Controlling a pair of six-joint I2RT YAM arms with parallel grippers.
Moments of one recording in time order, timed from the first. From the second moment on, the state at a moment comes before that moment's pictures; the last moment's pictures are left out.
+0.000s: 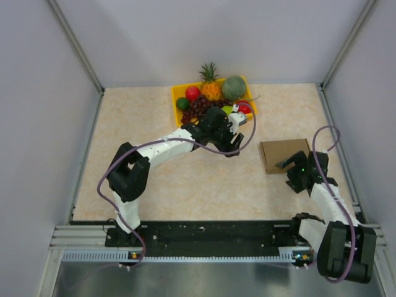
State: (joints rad) left arm -0.77 1.89 1.46 -0.29 0.36 -0.02; right arm -0.17 0.98 0.42 -0.35 -0.15 0.82
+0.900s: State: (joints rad) left arm -0.72 1.02 0.82 -0.20 0.40 -0.26; right arm -0.18 1.69 0.60 0.47 -0.22 1.14
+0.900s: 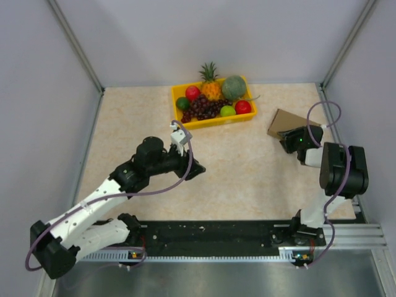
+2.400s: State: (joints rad) left arm -0.72 0.65 0.75 -0.39 0.33 -0.34; right arm -0.13 2.20 1.66 -0.29 -0.14 0.54
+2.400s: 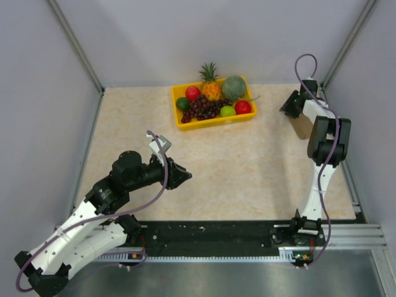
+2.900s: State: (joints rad) left arm -0.72 0.64 0.81 -0.44 0.32 -0.34; right arm -0.14 2.36 1.93 -0.41 -0.13 0.46
